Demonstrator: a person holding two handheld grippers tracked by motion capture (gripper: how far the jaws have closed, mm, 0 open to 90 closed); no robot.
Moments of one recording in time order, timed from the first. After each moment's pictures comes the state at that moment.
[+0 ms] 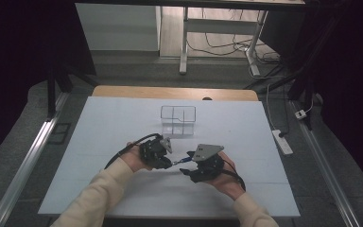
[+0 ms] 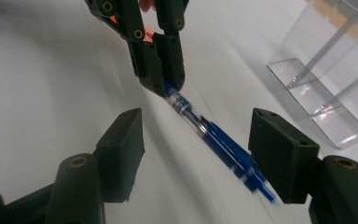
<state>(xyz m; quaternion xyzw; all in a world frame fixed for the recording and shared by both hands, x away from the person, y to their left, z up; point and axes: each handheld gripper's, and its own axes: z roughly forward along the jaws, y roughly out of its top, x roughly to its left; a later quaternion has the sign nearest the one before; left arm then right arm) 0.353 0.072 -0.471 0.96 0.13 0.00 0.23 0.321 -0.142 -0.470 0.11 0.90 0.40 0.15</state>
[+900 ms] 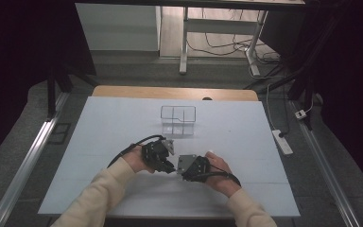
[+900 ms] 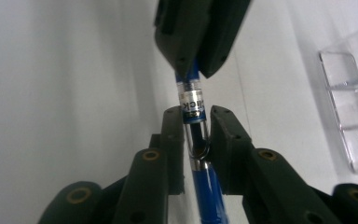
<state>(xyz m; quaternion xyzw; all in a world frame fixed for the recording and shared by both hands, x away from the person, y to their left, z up) 0.353 0.067 -0.472 0.97 0.10 -0.04 0.24 0.318 -0.109 -0.489 -0.05 0.95 0.25 0.18</state>
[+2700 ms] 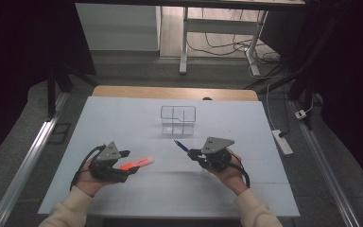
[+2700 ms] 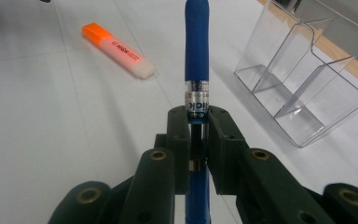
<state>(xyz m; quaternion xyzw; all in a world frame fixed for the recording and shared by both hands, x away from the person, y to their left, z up) 0.272 0.196 -0.479 0.85 0.31 0.15 0.39 0.338 -0.165 -0.465 0.13 0.88 0.43 0.16</state>
